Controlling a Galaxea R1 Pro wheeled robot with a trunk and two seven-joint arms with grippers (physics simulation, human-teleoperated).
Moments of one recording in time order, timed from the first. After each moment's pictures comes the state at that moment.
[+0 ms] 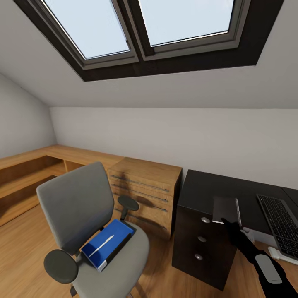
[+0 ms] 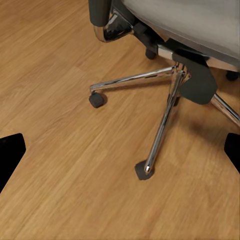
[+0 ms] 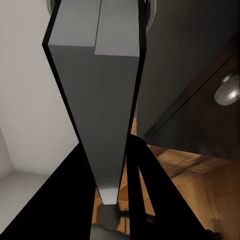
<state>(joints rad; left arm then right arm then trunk) -0.06 0.20 0.13 -0.02 0.21 -0.85 -0.22 -0.43 -0.16 -0.48 -0.72 -0.95 0.42 0.44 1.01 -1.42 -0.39</state>
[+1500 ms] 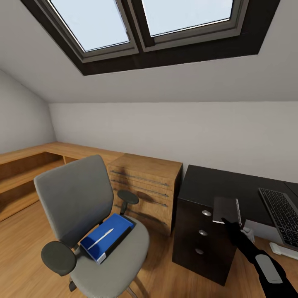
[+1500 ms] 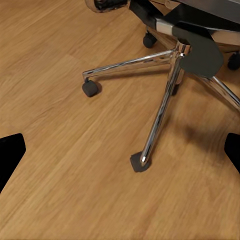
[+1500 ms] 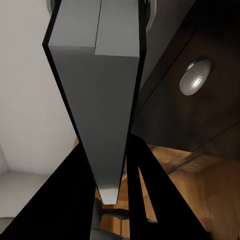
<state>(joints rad) -0.06 0.19 0.13 -0.02 0.21 -0.85 -0.22 -0.43 -0.16 -0.48 -0.72 -0.96 0.42 0.44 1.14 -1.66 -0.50</state>
